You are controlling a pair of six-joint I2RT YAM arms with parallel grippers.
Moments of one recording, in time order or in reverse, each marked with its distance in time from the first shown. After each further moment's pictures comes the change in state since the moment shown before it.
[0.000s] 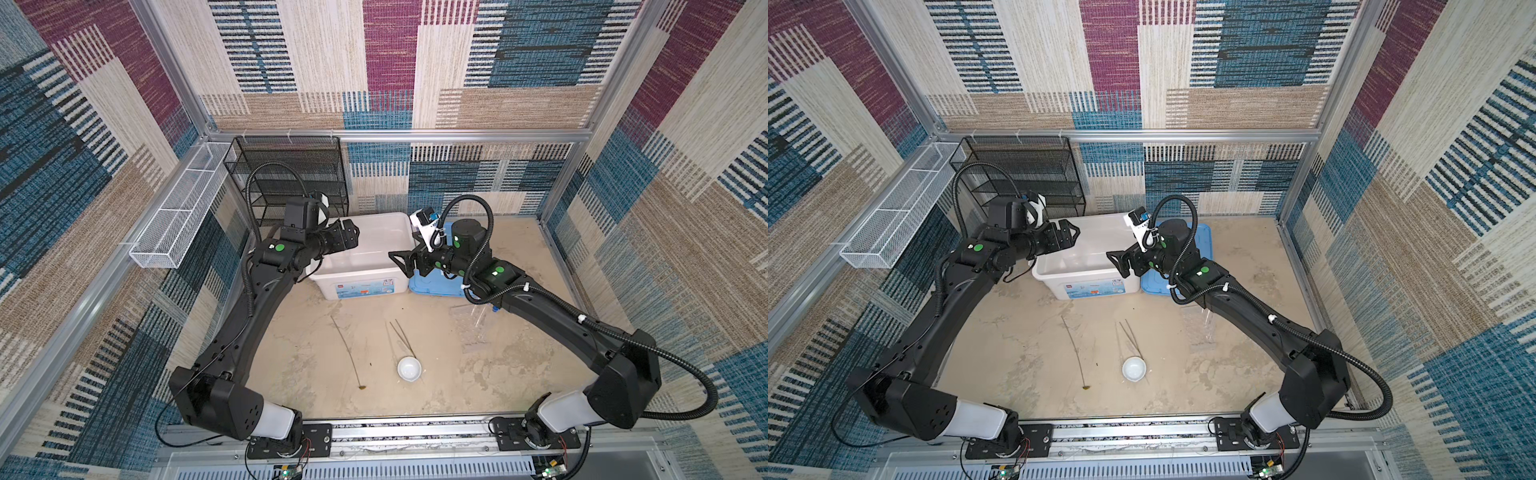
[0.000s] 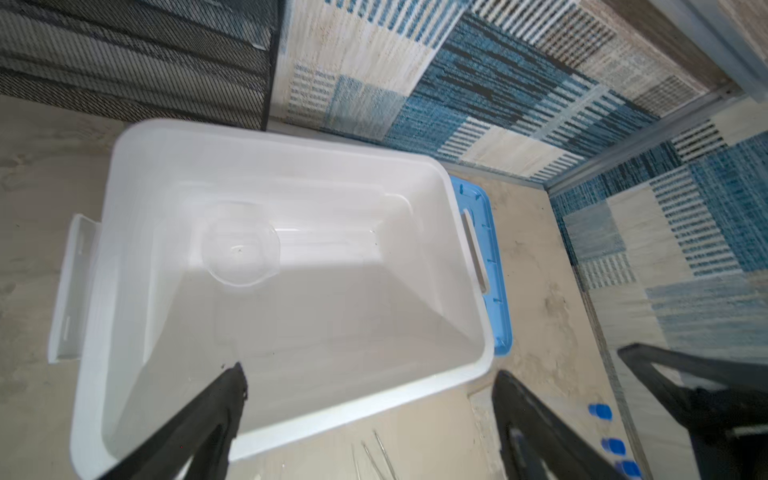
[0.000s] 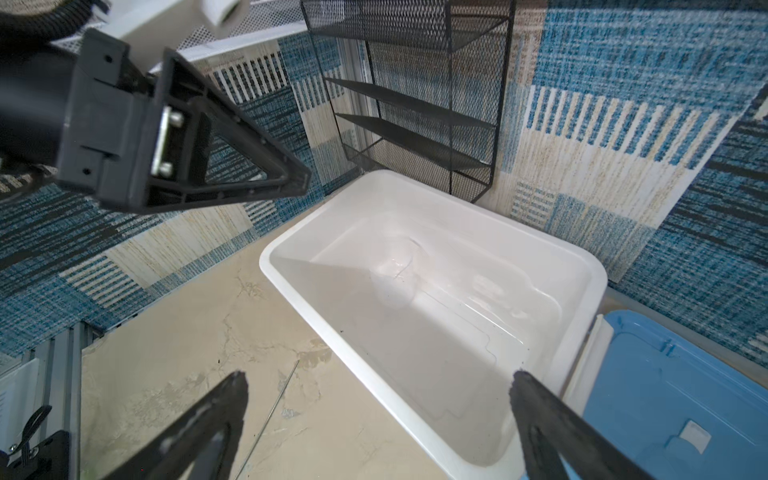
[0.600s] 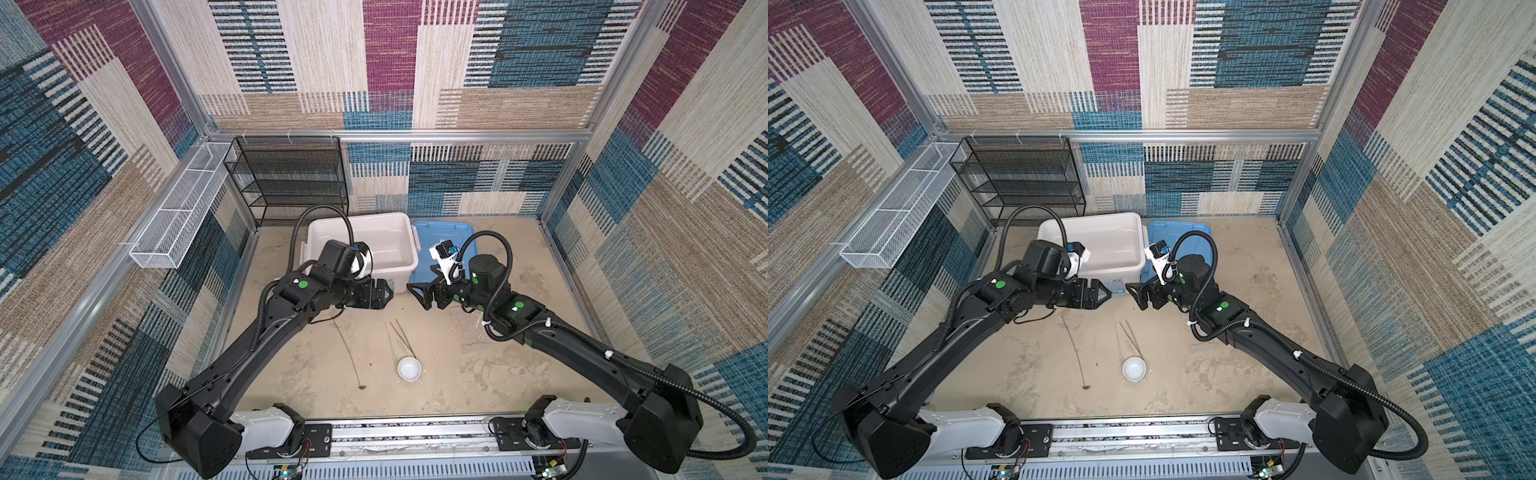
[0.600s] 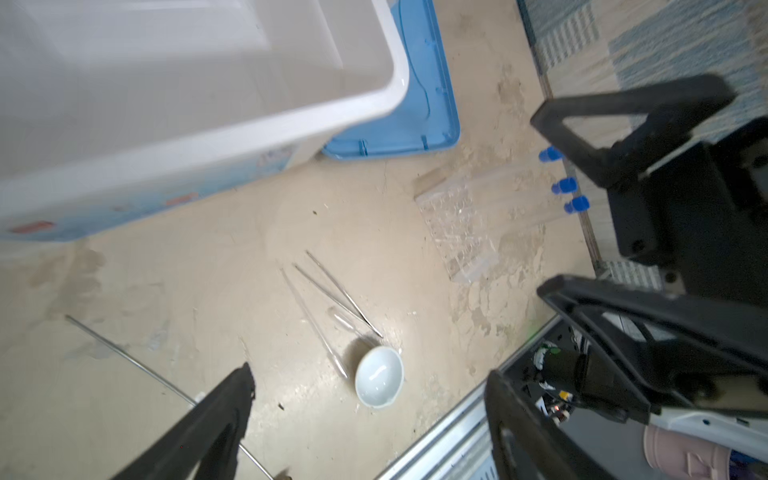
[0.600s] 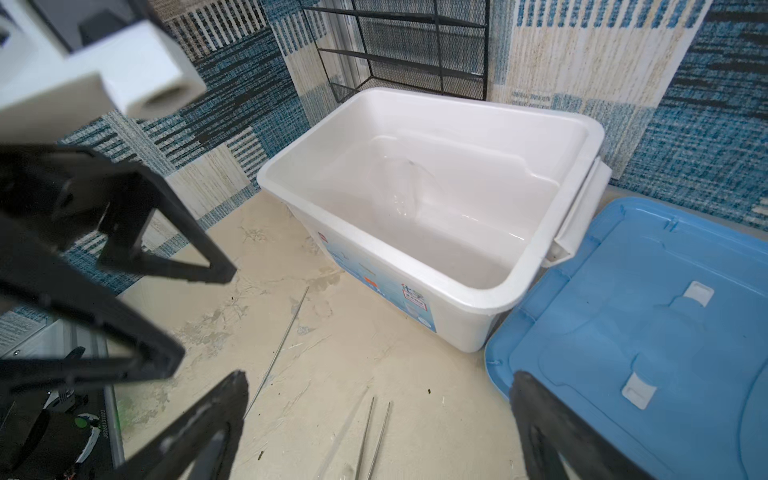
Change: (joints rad) left arm -0.320 -0.125 -0.260 -0.127 0.092 0.003; right arm 0.007 -0.248 -0.369 0.040 0.044 0.098
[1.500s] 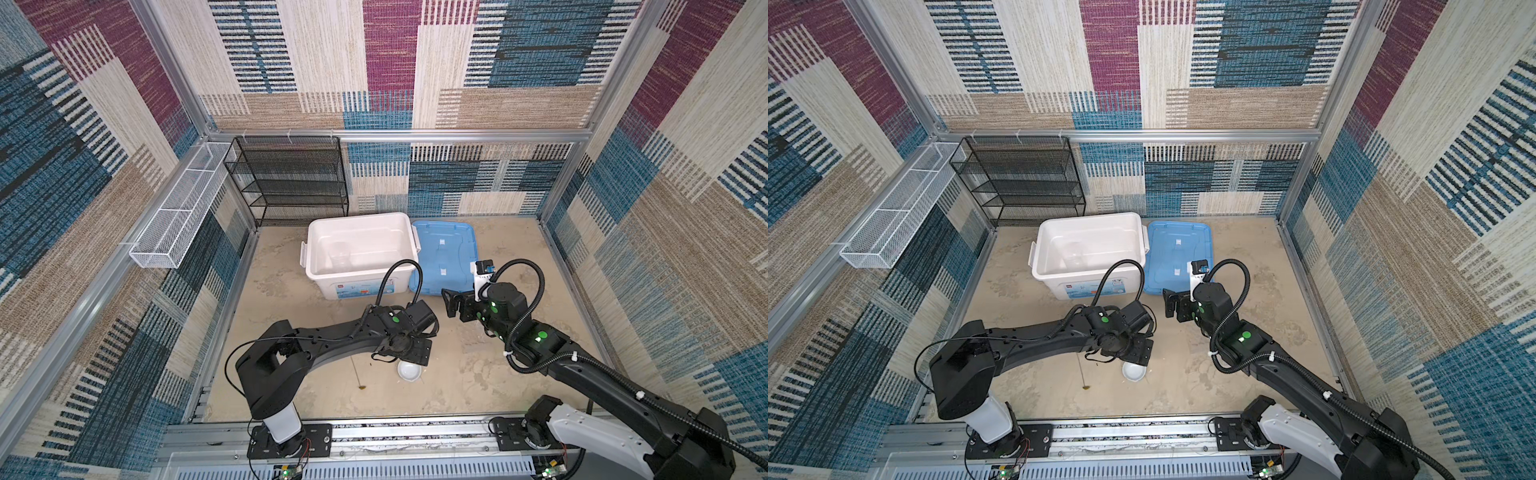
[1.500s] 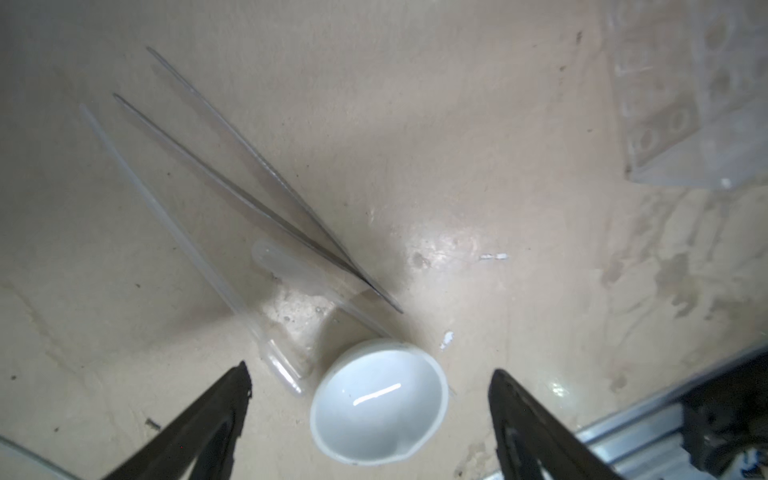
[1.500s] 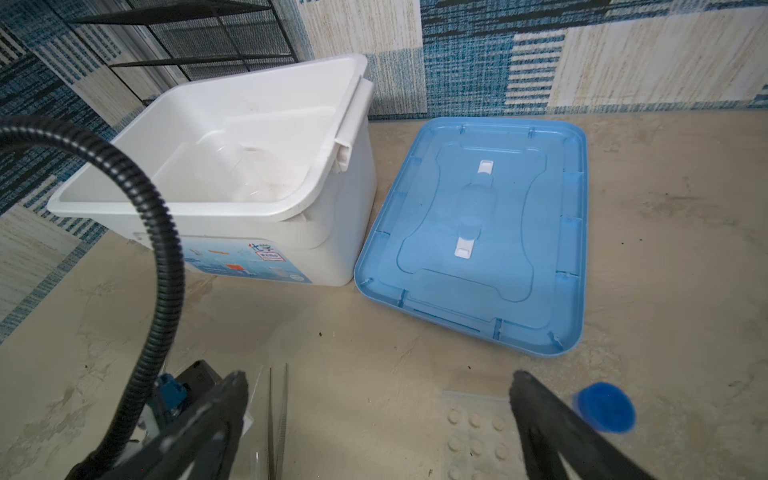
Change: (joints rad) left arm -0.416 0.420 -0.114 0.121 -0.273 -0.261; right arm 0.000 -0.253 -0.224 -0.092 0.427 0.196
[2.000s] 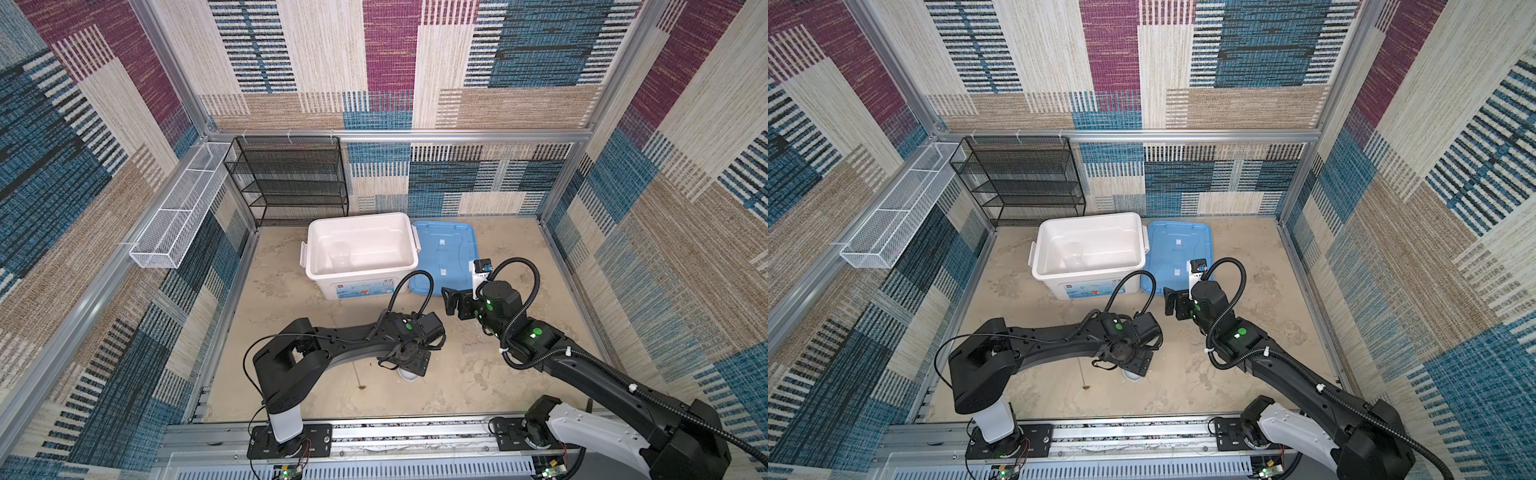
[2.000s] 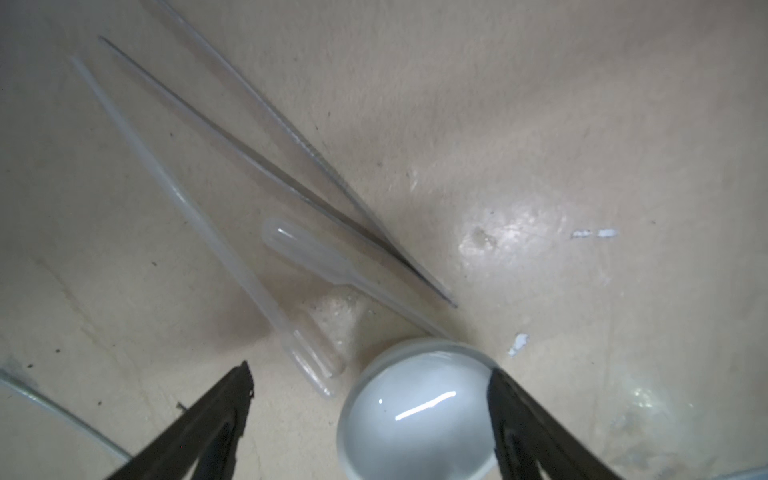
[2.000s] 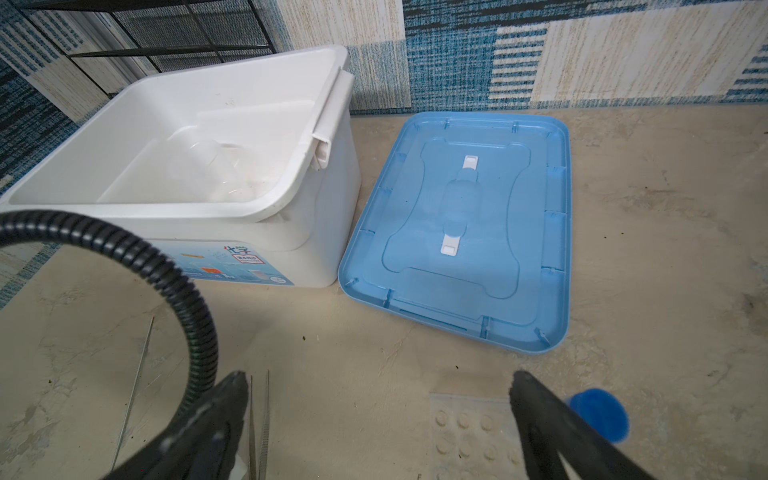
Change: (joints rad) left arm -0.054 0.065 0.022 -0.090 -0.091 0.023; right arm 0.000 0.050 0.011 0.009 0.032 0.002
